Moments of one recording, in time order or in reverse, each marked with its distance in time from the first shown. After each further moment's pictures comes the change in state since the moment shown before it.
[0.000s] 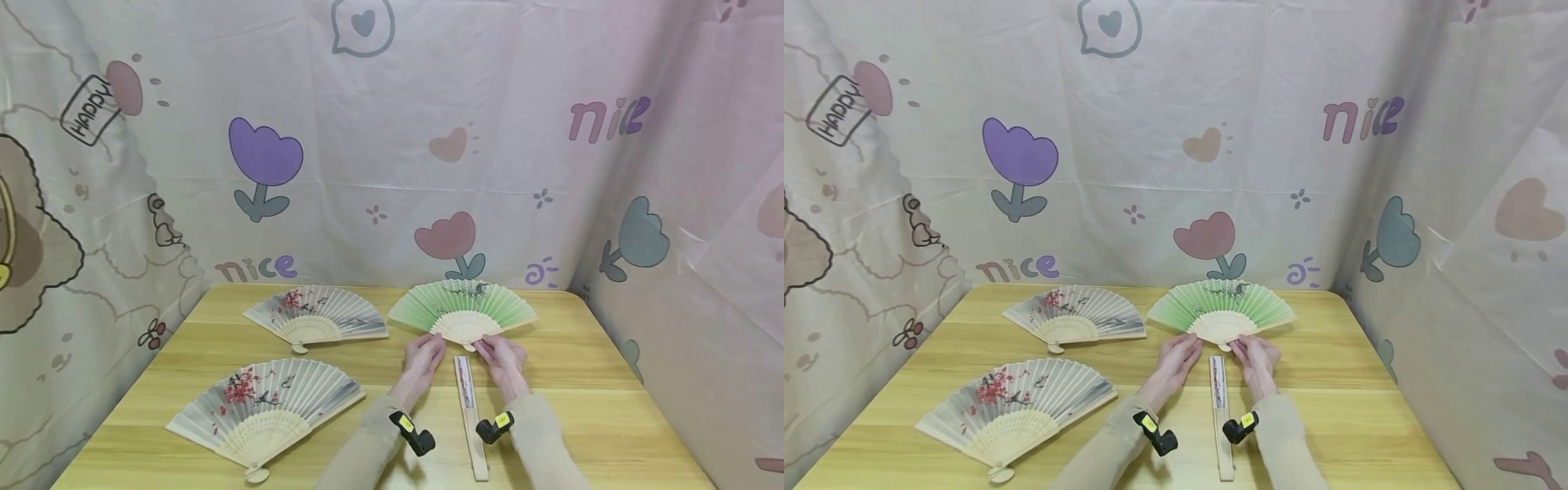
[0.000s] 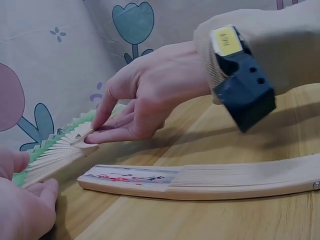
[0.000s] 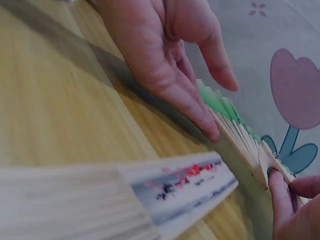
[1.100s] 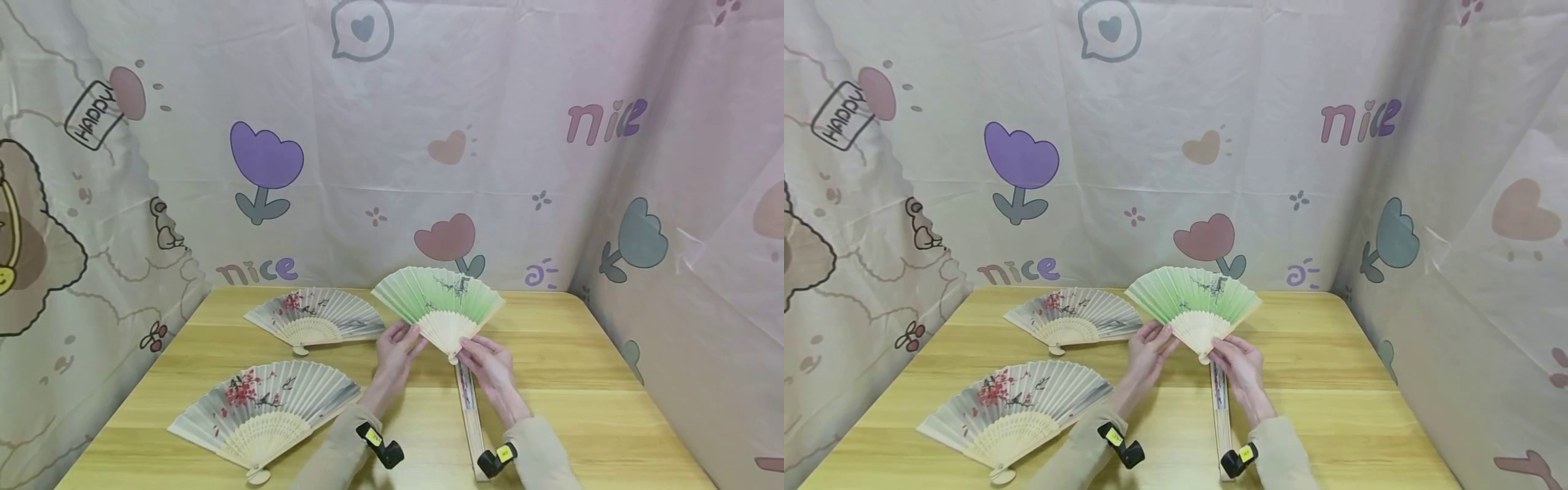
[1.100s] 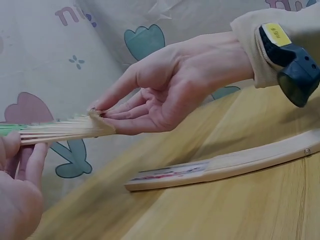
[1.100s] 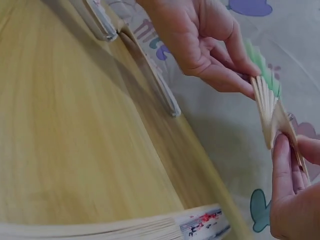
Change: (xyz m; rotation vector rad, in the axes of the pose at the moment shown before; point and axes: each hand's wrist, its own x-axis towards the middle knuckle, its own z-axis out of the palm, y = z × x) left_hand -0.024 0.048 -0.026 -0.037 -0.079 0.206; right_hand -0.042 0.011 0.015 -0.030 -0.274 -0.065
